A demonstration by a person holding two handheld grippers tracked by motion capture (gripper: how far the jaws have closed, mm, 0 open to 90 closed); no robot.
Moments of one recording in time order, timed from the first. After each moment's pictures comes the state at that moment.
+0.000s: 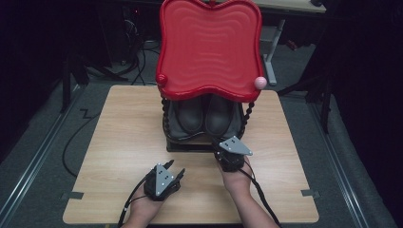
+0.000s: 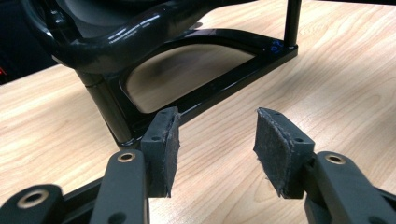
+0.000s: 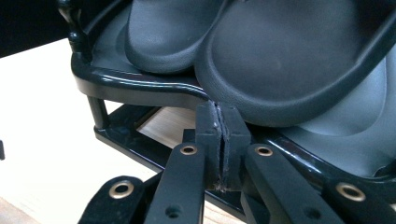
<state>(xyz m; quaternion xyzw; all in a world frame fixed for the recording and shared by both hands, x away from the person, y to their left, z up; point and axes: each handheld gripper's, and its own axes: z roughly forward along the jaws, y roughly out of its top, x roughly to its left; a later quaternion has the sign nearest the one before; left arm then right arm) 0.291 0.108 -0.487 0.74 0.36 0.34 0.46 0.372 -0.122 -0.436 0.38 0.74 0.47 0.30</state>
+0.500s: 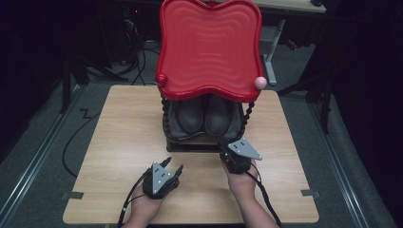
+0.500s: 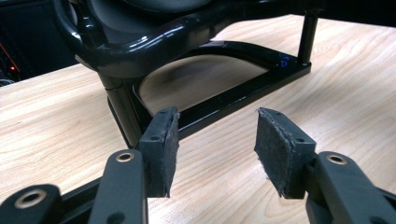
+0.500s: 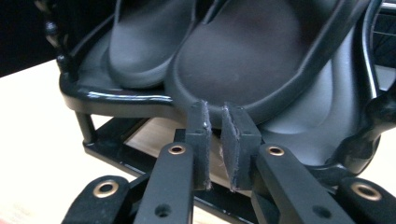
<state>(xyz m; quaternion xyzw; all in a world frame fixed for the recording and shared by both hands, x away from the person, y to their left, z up) 0.294 0.113 -0.487 0.71 0.39 0.34 0.48 0.365 -0.140 -0.430 0.39 0.70 0.50 0.32</state>
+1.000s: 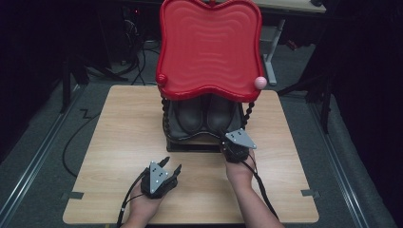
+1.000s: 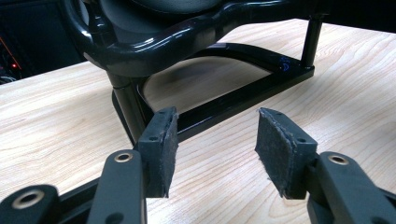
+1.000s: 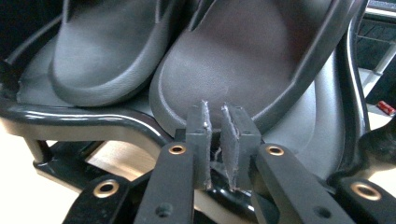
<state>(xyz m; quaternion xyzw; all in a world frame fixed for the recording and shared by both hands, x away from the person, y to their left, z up) 0.293 0.119 -0.486 0.71 0.39 0.34 0.48 0.397 -0.132 -0.430 0.41 0.70 0.47 0.35</state>
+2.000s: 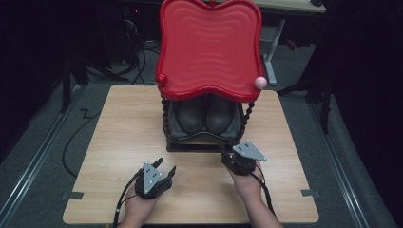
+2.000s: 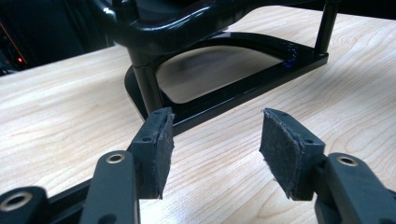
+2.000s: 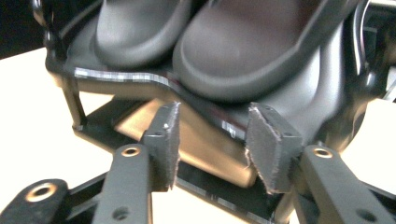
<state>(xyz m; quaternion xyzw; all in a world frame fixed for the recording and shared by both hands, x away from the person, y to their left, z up) 0.294 0.137 -0.496 0.71 0.40 0.33 0.47 0.365 -0.157 -0.441 0.39 0.72 0.49 0.32</state>
